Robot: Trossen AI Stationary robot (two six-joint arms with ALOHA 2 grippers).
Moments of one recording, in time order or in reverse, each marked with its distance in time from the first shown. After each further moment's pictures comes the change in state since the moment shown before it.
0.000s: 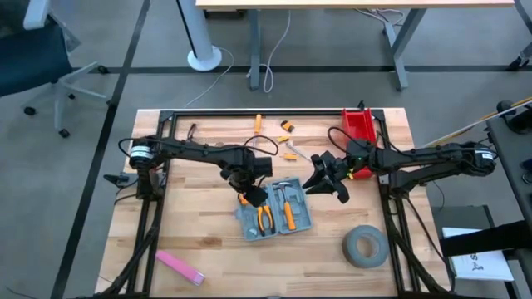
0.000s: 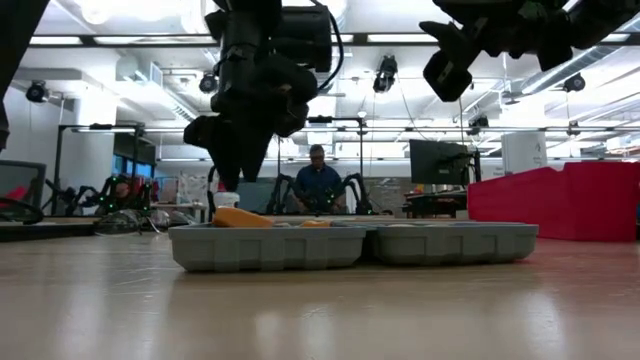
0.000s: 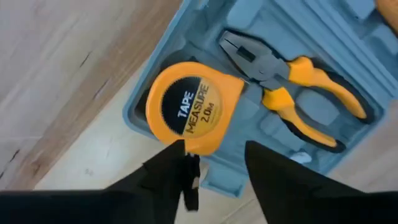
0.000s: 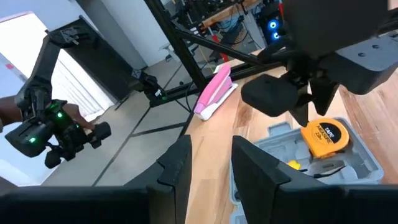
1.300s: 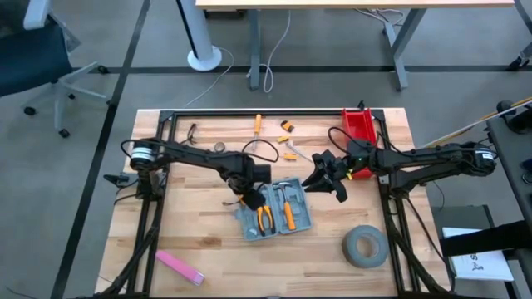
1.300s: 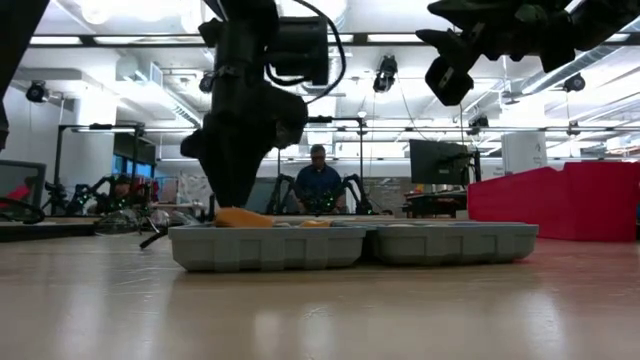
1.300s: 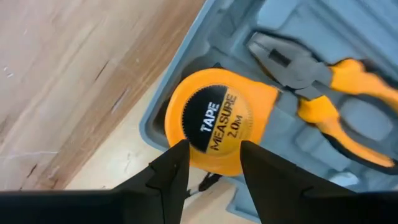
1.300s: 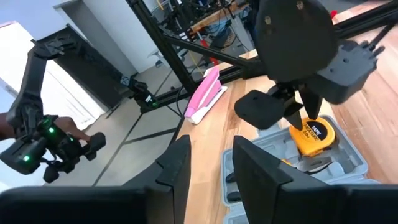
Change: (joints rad) left arm -0.034 0.016 -0.062 0.047 -0.099 0.023; right arm 0.000 -0.005 -0.013 0.007 0.054 0.027
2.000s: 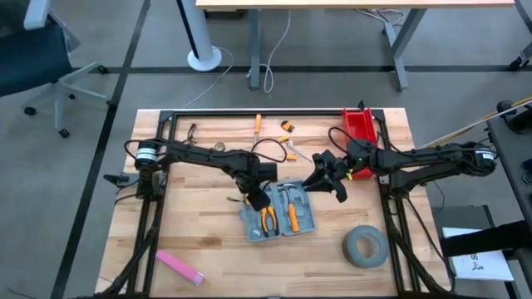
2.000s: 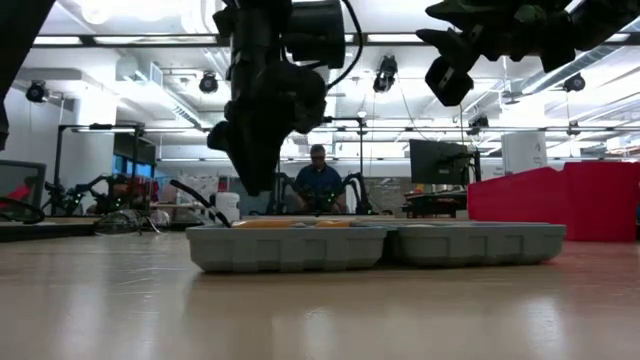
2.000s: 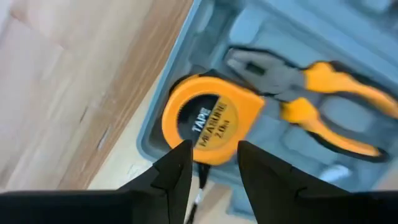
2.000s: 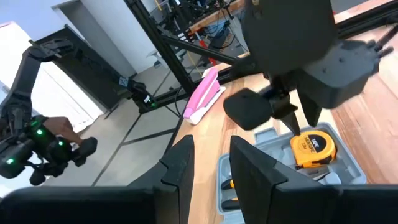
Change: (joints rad) left arm 0.001 0.039 0.110 -0.019 0.002 0.120; right arm 0.000 0.000 0.000 0.000 0.008 0.000
